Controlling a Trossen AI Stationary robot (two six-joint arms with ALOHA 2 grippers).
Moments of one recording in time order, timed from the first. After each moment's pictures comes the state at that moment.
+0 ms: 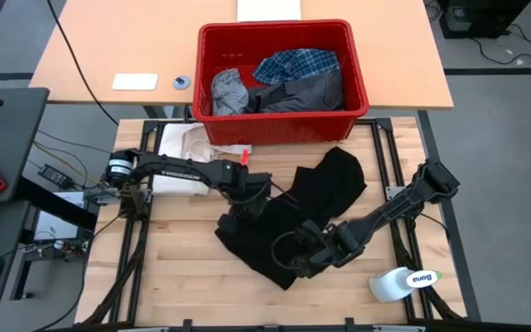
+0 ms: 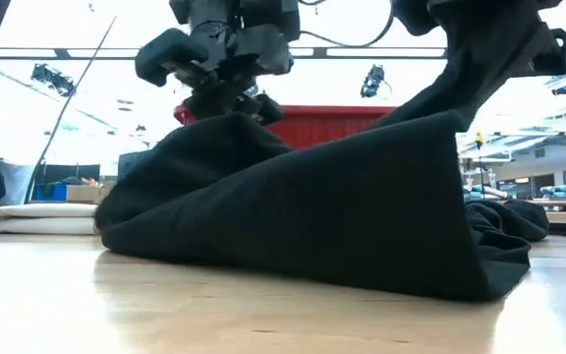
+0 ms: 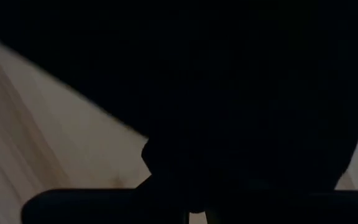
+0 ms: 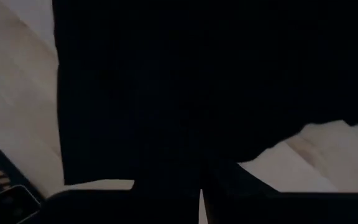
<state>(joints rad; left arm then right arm) 0.00 1.82 1.43 -0.92 0.17 0.48 0.52 1.76 1.34 -0.87 0.22 1.39</state>
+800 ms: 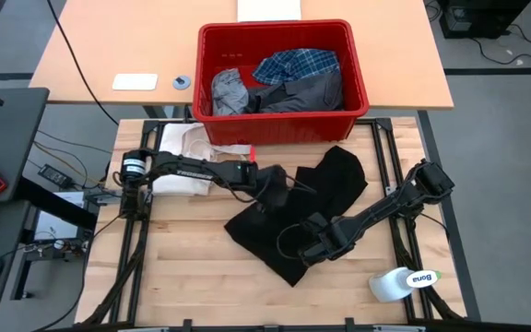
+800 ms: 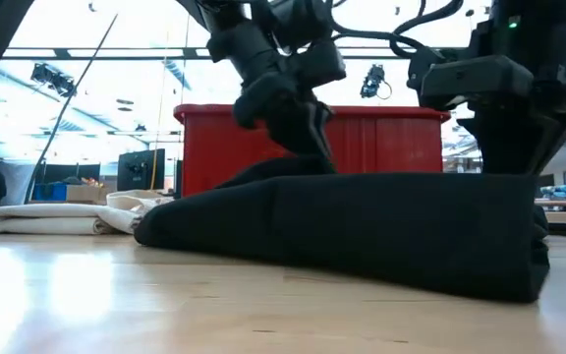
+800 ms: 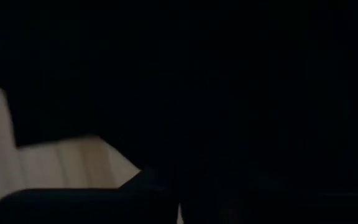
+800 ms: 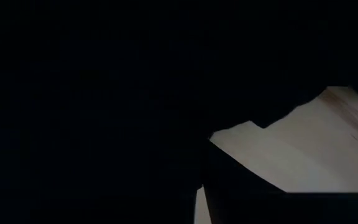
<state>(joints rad) 0.06 1.93 1.43 -0.43 0.10 0.46 0.46 1.79 1.18 -0.94 0.19 1.45</state>
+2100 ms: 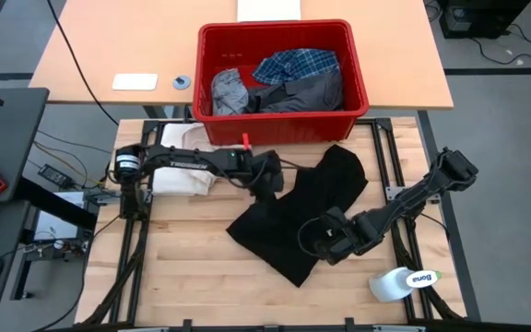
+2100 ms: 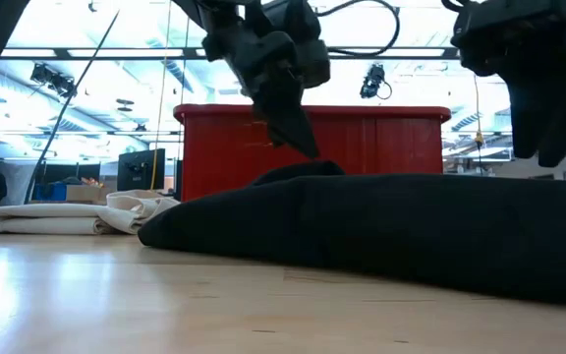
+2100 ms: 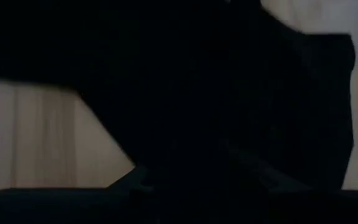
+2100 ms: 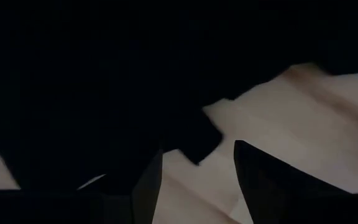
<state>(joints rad) 0.13 1.88 1.44 -0.53 0.31 0.14 0.54 1.55 1.05 -0.94 0.23 1.59</state>
